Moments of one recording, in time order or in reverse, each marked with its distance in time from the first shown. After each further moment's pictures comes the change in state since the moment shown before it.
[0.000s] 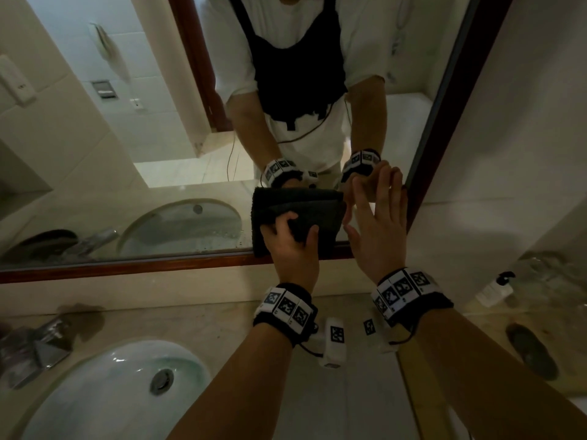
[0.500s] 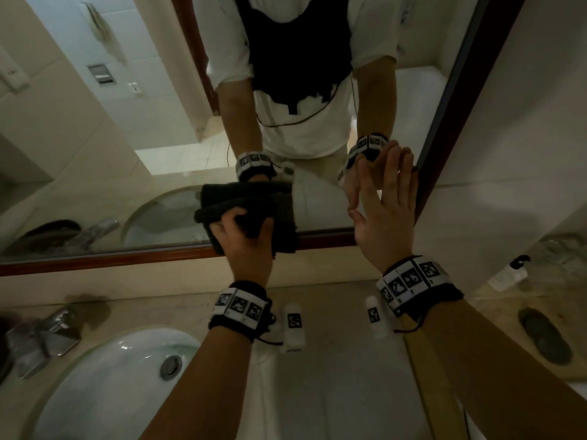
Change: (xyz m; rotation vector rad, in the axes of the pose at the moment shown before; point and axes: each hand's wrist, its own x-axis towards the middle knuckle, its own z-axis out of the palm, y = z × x) left_hand 0.026 -0.037 -0.063 0.125 0.114 -0.013; right_hand 0.002 0.001 0.011 -0.021 0.062 0.006
